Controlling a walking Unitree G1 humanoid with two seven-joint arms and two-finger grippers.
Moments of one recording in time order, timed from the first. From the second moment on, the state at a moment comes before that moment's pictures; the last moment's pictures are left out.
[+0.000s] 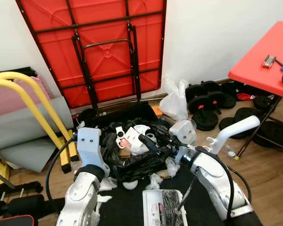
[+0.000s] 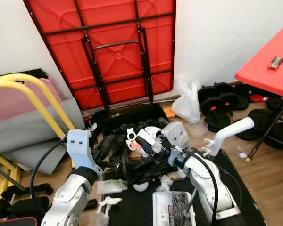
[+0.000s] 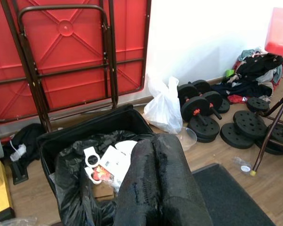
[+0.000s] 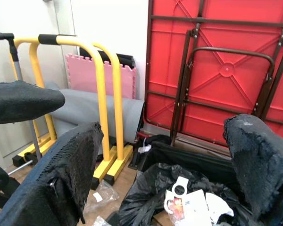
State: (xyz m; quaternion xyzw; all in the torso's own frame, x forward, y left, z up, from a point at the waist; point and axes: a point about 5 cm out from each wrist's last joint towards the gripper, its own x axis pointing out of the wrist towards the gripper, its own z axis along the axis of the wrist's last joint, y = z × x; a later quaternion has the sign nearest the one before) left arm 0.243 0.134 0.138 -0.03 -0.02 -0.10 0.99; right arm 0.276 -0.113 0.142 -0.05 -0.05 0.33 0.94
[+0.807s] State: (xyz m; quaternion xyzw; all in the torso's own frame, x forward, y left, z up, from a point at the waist) left arm 0.244 0.137 0.132 0.01 0.00 -0.09 1.00; right arm 0.275 -0.112 0.140 -0.05 -0.05 0.33 0.94
